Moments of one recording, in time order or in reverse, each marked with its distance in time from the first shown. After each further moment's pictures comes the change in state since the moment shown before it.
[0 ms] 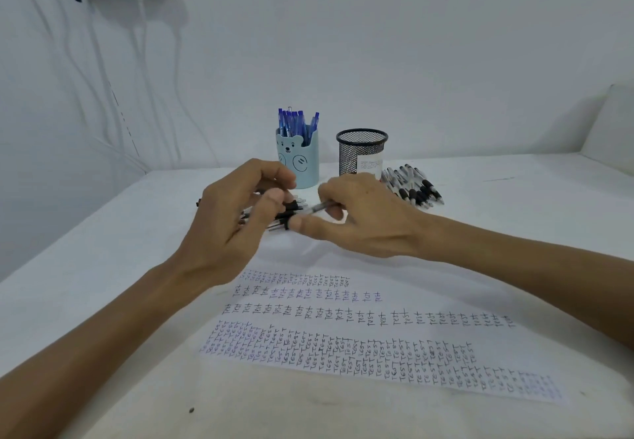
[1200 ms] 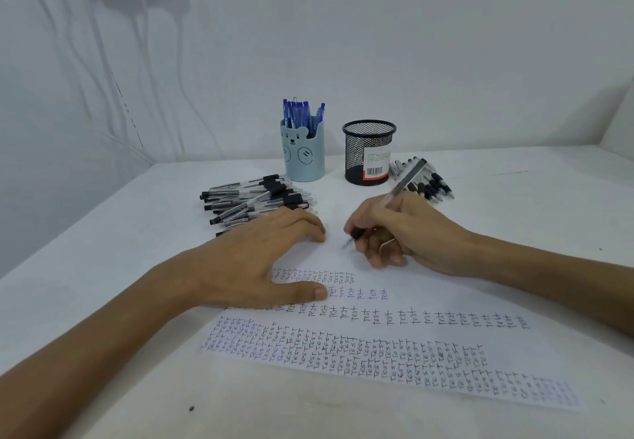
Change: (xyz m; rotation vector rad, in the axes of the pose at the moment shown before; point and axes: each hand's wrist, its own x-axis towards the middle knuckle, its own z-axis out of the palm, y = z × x) left_hand -0.010 -0.010 0.003 0.495 -0.739 -0.021; right_hand -0.039 0.012 -0.006 0.950 -0.138 0.588
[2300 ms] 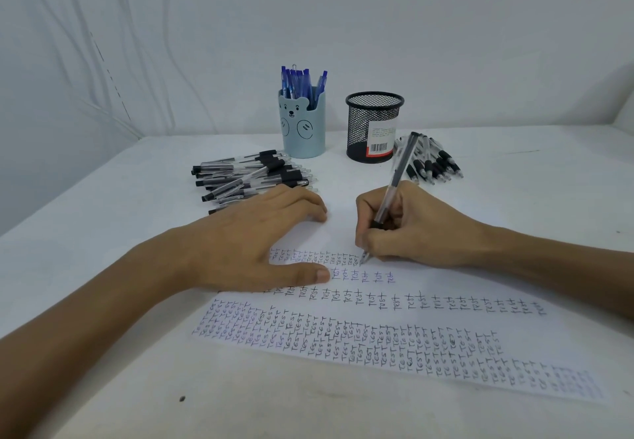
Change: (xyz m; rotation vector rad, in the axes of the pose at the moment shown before) left_hand 0.001 -0.004 0.001 0.024 -0.031 0.005; right_hand -0.011 -0.001 0.007 -0.305 -0.139 -0.137
